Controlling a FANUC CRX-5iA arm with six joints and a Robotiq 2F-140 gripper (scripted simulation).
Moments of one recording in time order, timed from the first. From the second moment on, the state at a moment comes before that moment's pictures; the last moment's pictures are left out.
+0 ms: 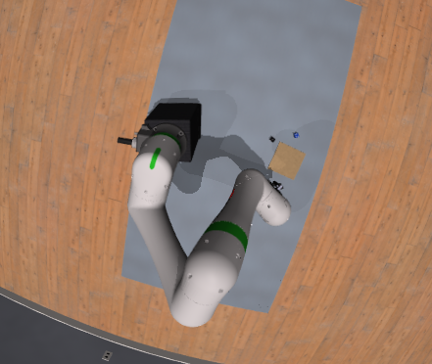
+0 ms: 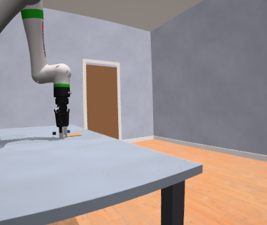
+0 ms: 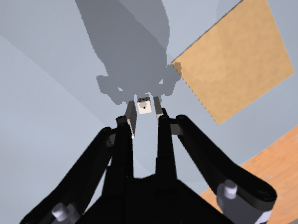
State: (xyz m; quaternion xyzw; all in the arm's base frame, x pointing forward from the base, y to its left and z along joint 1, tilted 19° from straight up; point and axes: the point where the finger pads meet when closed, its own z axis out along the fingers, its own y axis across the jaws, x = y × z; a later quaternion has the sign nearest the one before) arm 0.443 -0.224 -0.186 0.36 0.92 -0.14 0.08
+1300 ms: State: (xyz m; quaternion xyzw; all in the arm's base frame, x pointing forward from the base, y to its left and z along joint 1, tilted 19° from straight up) arm 0.443 -0.224 -0.186 0.36 0.92 -0.14 0.08
